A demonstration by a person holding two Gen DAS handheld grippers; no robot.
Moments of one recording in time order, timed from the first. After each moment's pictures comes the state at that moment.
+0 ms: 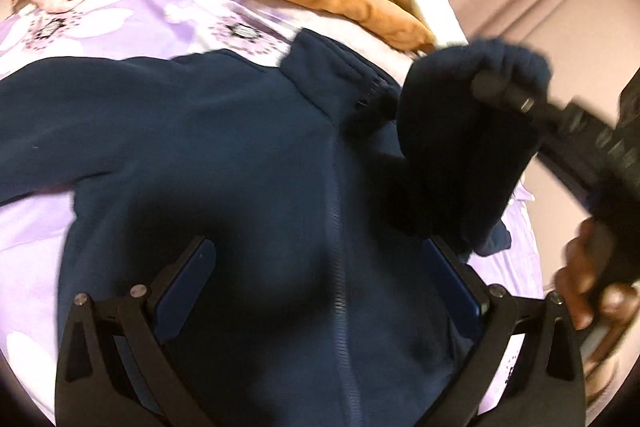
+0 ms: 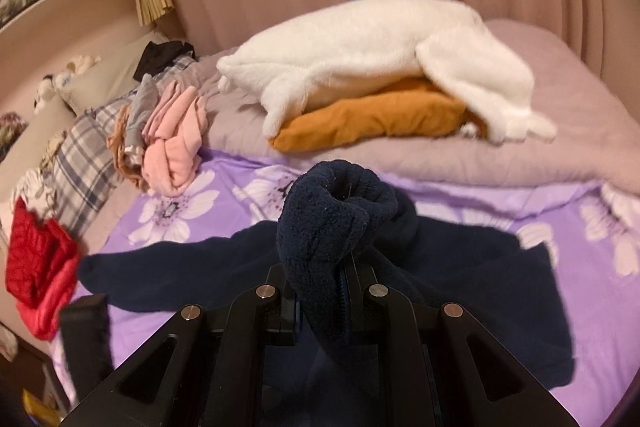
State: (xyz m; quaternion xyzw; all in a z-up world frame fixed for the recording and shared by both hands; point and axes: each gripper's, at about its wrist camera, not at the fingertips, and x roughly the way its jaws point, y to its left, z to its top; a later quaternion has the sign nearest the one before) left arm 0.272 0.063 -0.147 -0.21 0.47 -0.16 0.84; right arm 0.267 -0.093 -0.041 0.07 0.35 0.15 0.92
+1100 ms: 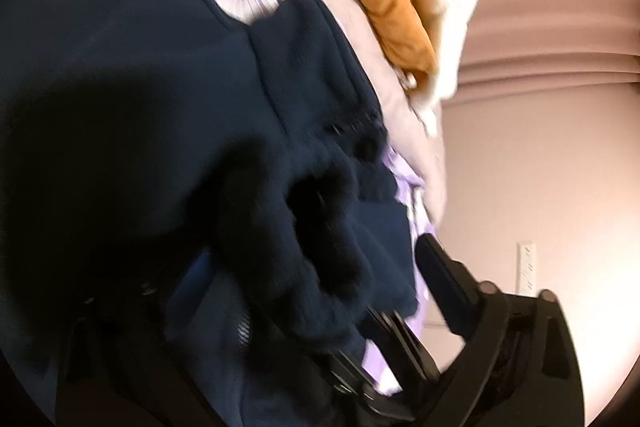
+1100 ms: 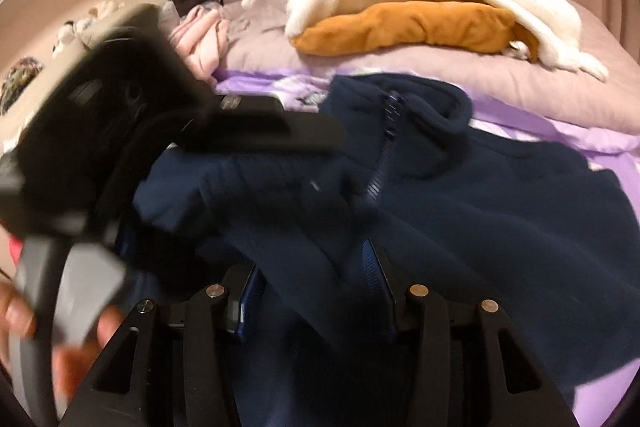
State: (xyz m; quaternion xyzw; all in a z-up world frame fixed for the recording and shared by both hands) left arm 0.355 0.054 -0.183 -0.42 0.50 -0.22 0.72; right arm 0.244 -0.091 -0.123 0.03 0.39 0.20 0.90
